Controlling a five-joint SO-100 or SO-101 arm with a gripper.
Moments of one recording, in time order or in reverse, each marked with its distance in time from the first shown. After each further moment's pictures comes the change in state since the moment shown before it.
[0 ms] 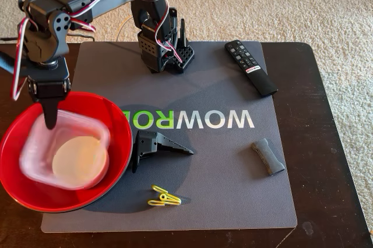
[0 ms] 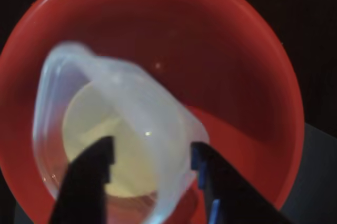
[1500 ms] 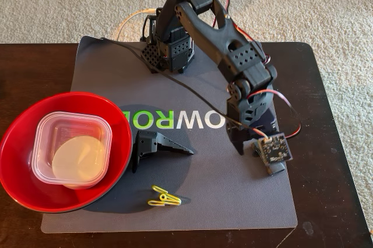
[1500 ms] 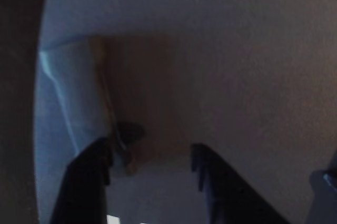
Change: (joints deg) arm -71.5 -16.3 11.2 -16.3 9.4
